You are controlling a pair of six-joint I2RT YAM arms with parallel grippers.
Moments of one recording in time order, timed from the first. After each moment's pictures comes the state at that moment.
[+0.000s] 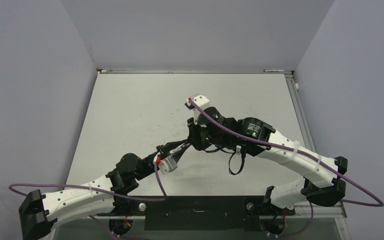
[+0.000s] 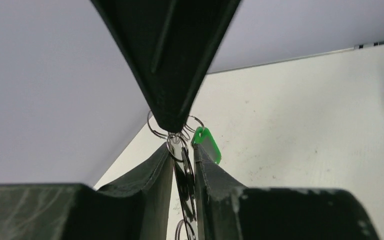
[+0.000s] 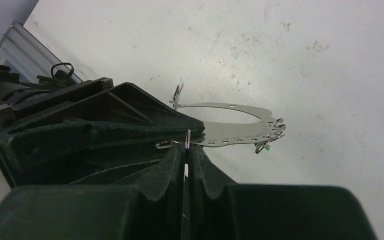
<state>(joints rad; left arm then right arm) -1.09 0.72 0.35 0.62 0.01 0.43 1.18 1.36 1.60 -0.93 0.24 0.47</state>
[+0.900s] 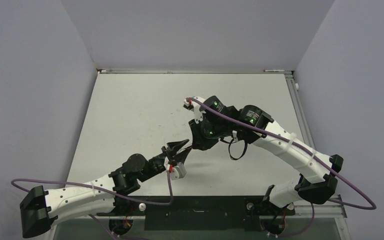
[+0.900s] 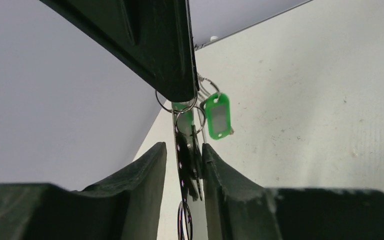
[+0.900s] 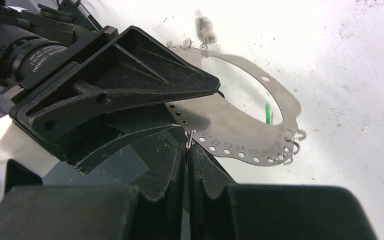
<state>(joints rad) -1.12 0.76 0.35 0.53 -0.03 0.69 1.04 1.43 1.70 -1.14 -0.11 0.35</state>
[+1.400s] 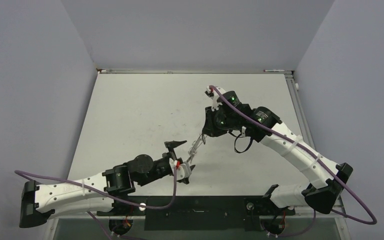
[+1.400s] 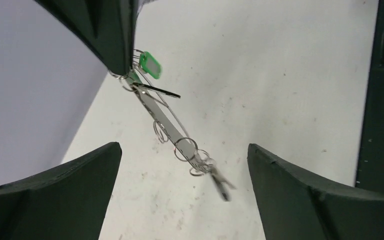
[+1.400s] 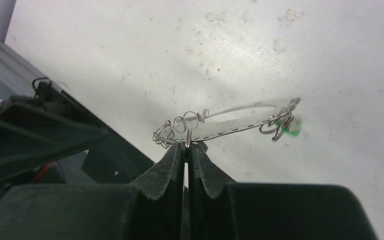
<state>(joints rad) -1.27 0.73 0.48 0.15 -0.18 0.55 0.84 1.32 1.48 -0.91 -0.09 0.41</state>
